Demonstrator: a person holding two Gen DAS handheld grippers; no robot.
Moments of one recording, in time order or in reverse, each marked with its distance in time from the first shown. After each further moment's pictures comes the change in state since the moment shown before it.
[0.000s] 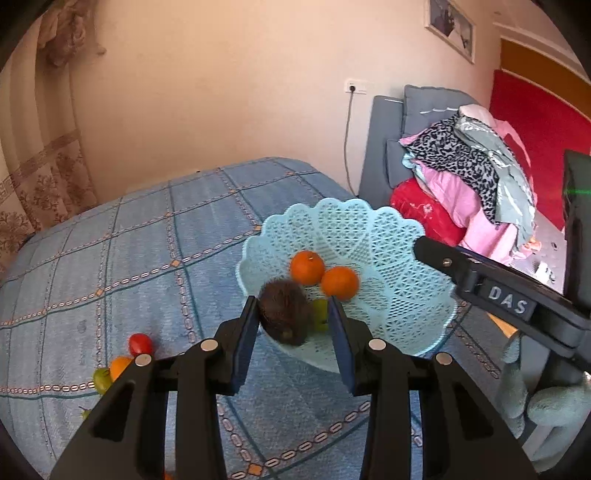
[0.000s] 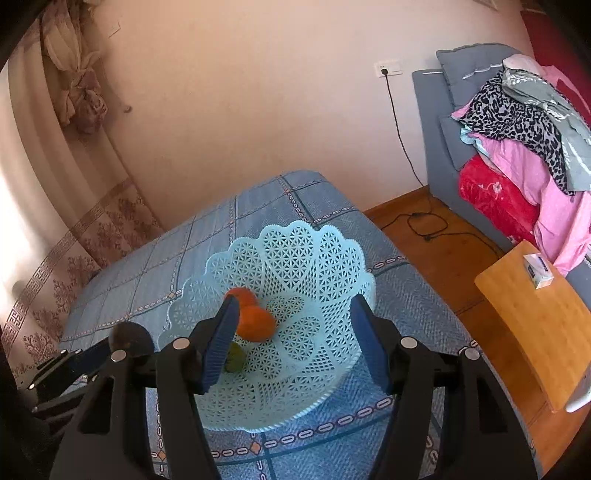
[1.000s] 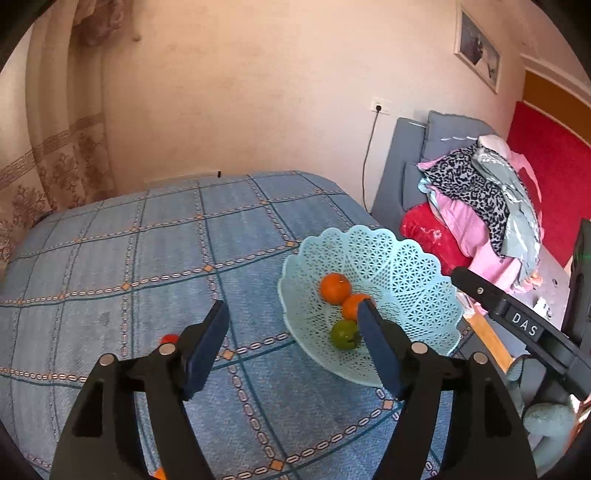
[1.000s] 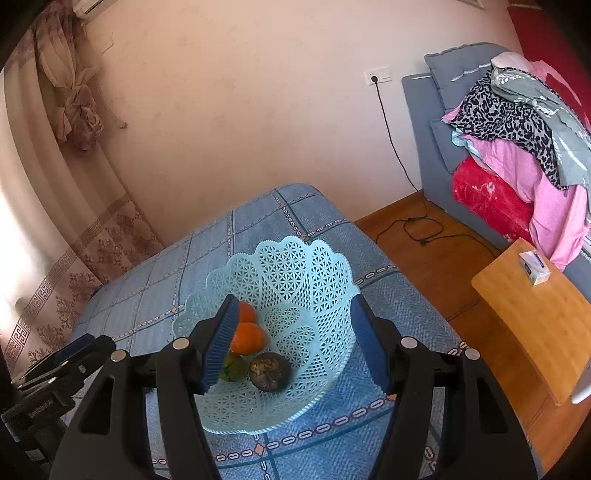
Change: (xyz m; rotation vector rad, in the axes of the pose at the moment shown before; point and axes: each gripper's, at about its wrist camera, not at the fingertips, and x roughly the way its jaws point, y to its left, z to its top) left arm -0.028 0.043 0.013 -0.130 -0.028 0.030; right arm -0.017 -0.008 0.007 0.044 -0.039 -0.002
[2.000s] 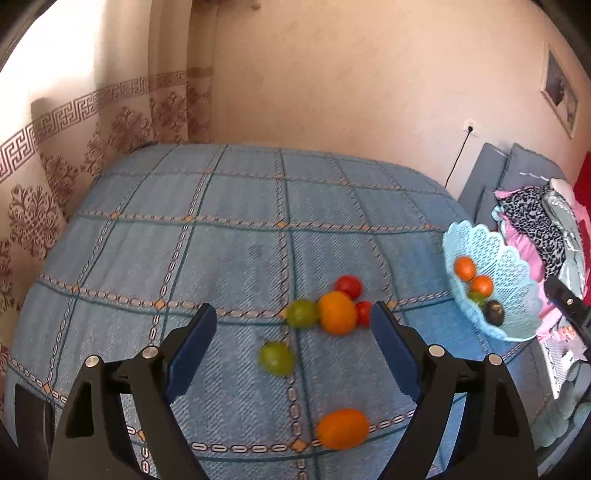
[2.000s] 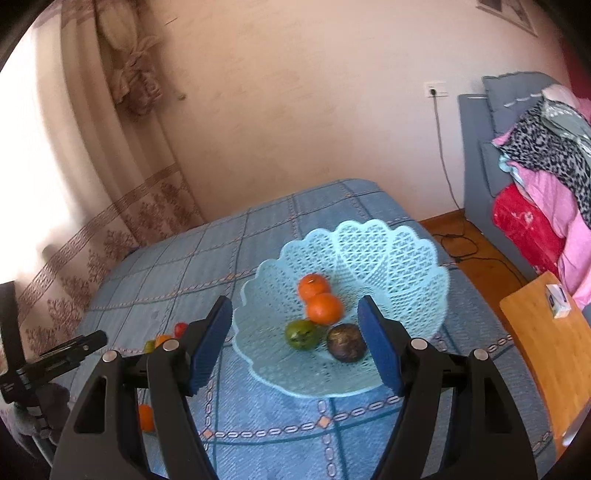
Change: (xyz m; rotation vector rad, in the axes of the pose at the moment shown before) left arm -0.047 0.141 -0.068 -0.237 0.044 0.231; right arm -0.015 0.072 -0.034 -0.198 0.025 0.139
